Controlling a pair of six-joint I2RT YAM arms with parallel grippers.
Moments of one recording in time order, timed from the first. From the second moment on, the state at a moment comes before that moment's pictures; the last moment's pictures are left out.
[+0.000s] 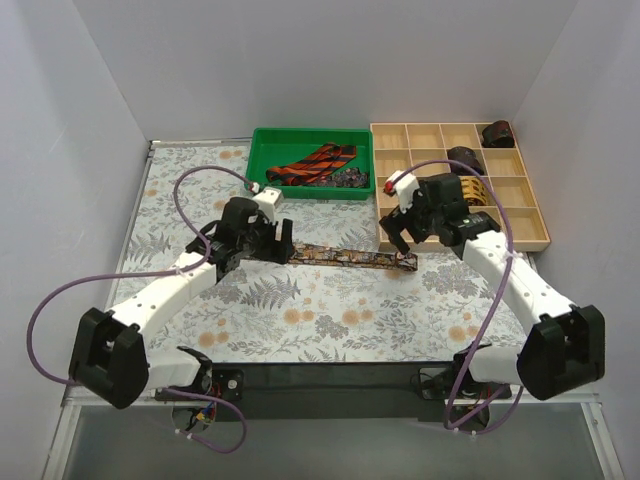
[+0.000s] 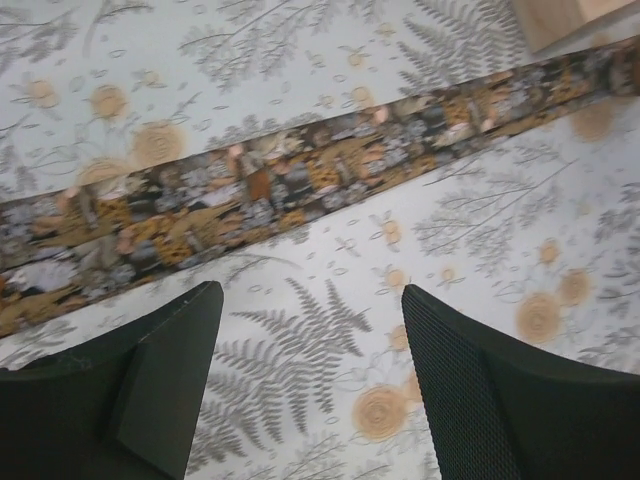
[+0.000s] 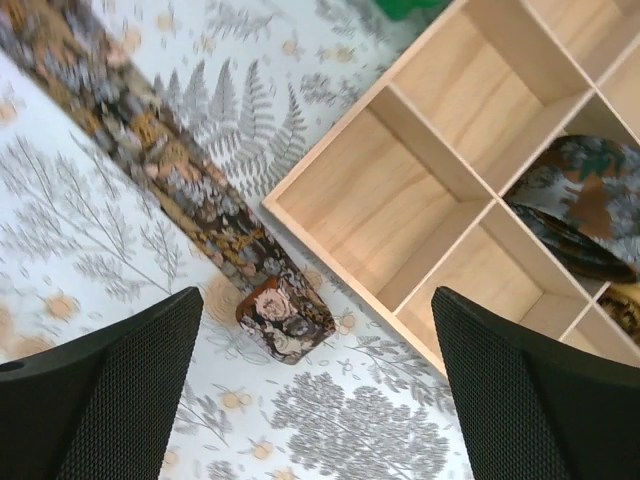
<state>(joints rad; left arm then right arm) -0.48 1.24 0.84 -0.29 0.12 -0.15 0.37 1.30 1.02 -0.49 -0.20 -0.47</state>
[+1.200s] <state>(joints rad) -0.91 2.17 1.54 -0.11 0.14 -0.46 -0.12 1.21 0.39 0.22 -0.63 0.39</state>
